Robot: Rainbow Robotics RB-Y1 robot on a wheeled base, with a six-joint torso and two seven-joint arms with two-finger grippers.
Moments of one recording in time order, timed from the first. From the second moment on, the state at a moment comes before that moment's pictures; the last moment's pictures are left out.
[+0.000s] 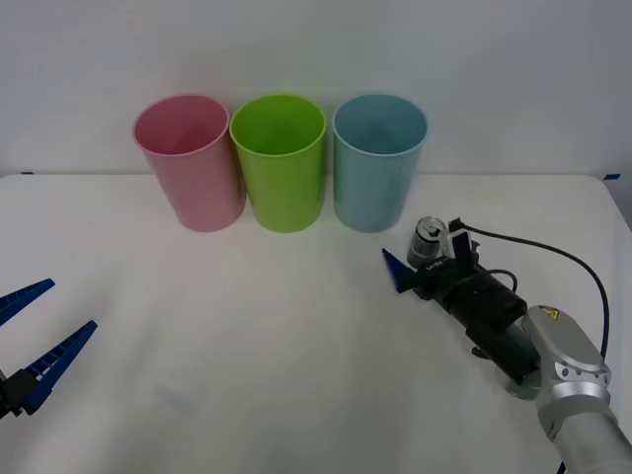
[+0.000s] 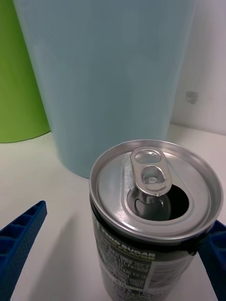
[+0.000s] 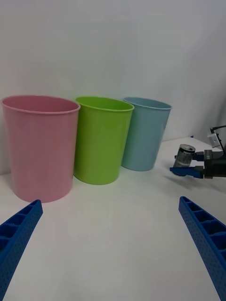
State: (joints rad) right arm -0.32 -0.18 -0.07 -1.00 1.24 -0.51 0.35; left arm 0.35 0.40 0.52 -1.66 -0.96 -1.22 0.00
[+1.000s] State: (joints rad) right arm -0.19 -0.19 -0.08 -1.19 1.22 -0.59 0.32; left arm 0.35 0.40 0.52 -1.66 -0.96 -1.22 0.00
